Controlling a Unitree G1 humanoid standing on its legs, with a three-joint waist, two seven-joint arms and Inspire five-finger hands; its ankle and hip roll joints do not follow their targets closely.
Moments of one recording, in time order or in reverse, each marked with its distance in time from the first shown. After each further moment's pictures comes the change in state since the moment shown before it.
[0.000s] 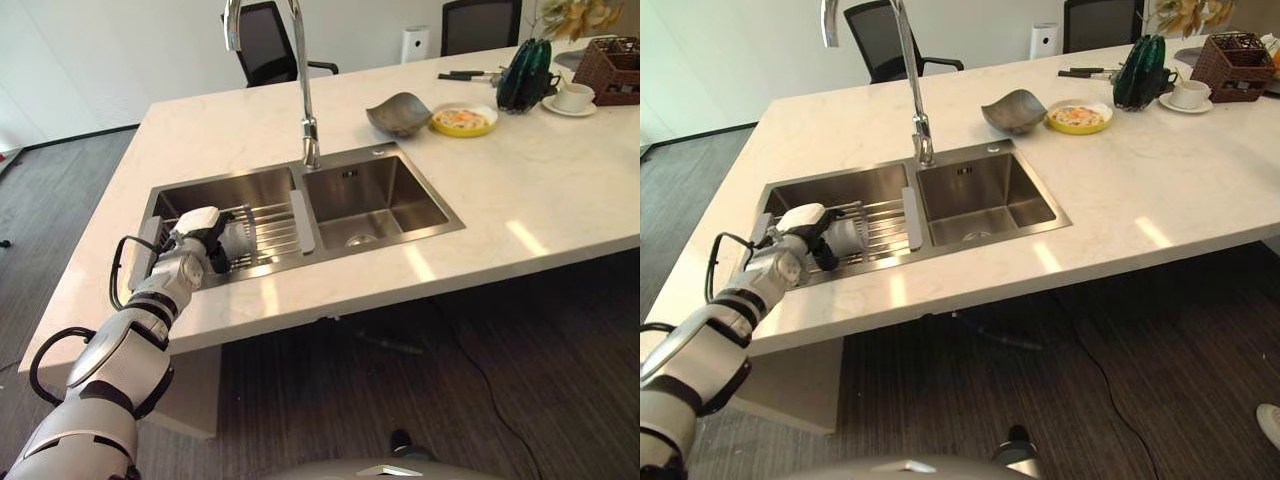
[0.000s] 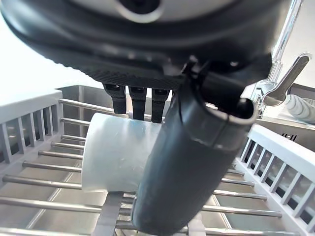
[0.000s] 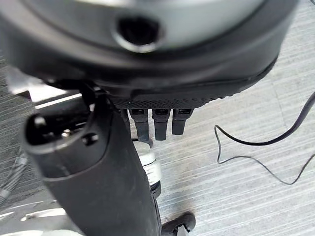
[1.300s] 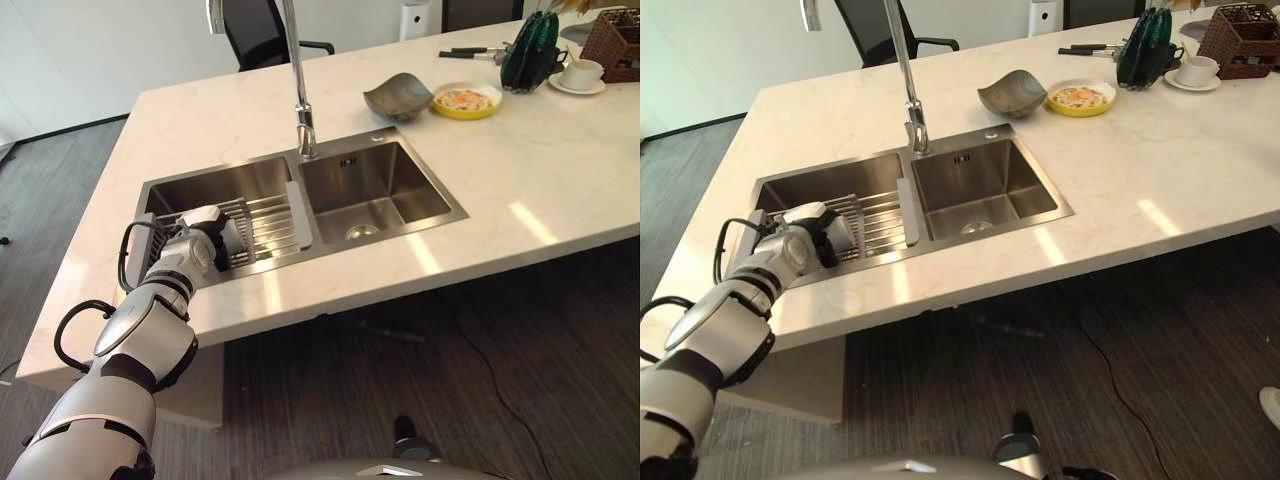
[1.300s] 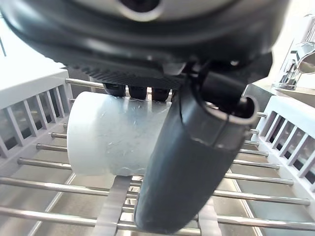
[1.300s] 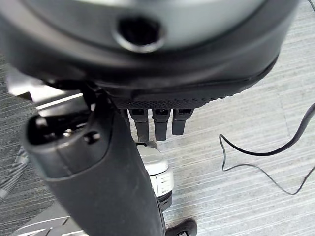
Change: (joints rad) left arm -0.155 -0.087 -0.037 0.213 0.001 0.080 -0.121; right arm -0.133 -0.036 0.041 0.060 -0.004 0.040 0.000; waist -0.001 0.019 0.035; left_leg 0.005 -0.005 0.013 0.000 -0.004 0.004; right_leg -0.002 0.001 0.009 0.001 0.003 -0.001
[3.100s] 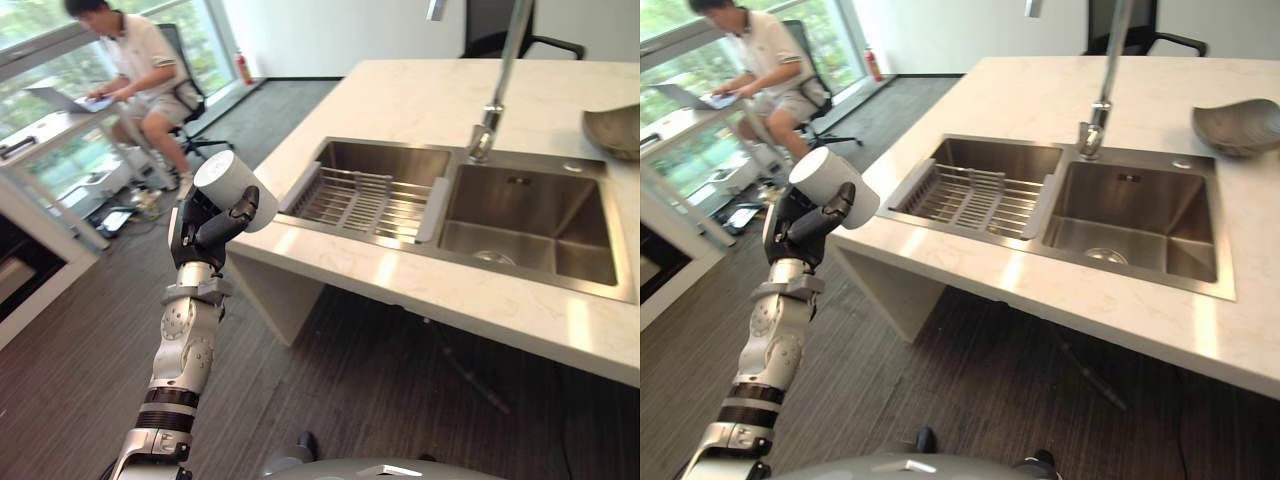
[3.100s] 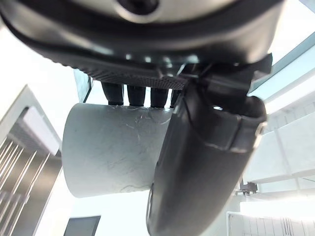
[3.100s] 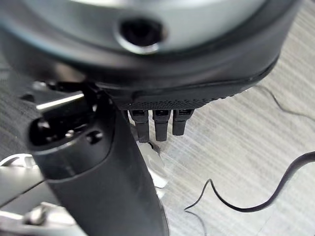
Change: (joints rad) left arm 0.793 -0.187 0.717 -1.233 -1.033 -0.248 0.060; right arm 0.126 0.003 0.030 -0.073 -0.155 -0.036 -0.012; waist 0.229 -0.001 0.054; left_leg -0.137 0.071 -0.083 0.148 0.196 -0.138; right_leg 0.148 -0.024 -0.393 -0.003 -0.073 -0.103
